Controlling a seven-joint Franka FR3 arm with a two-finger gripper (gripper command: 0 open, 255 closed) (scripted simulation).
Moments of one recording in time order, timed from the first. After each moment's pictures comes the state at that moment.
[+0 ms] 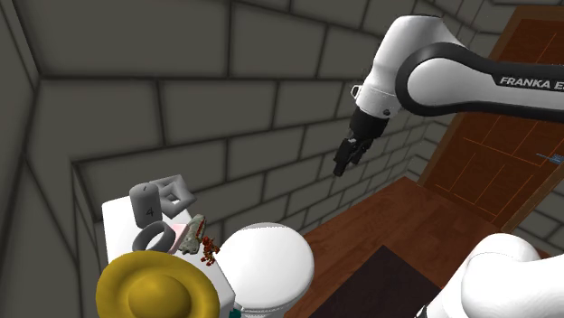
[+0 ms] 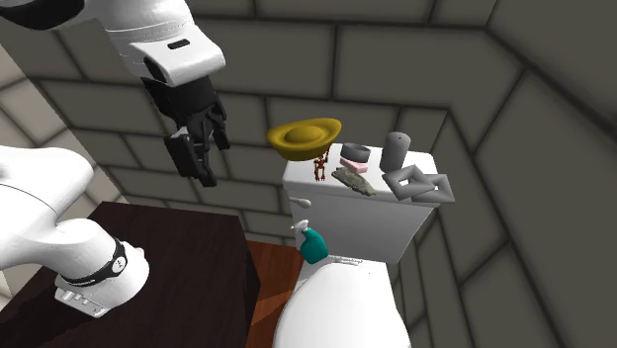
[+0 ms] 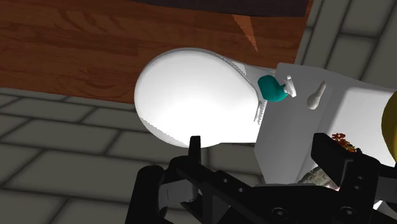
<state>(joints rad) 0.01 -0.71 0.15 -2.40 0.08 1.80 -0.02</state>
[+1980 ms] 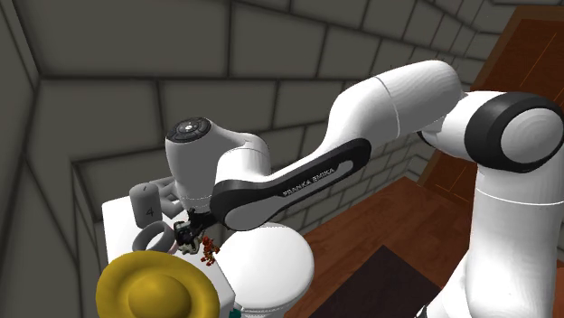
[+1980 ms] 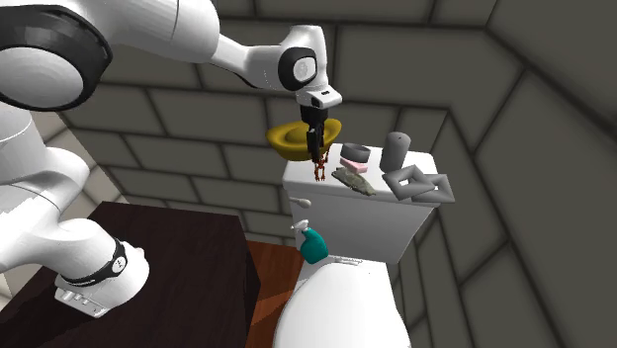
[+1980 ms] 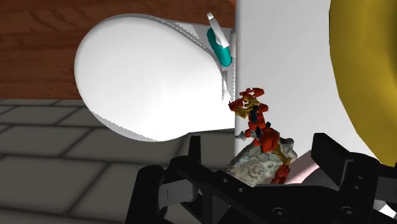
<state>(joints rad) 0.15 0.39 0.63 -1.83 -0.51 2.07 1.05</state>
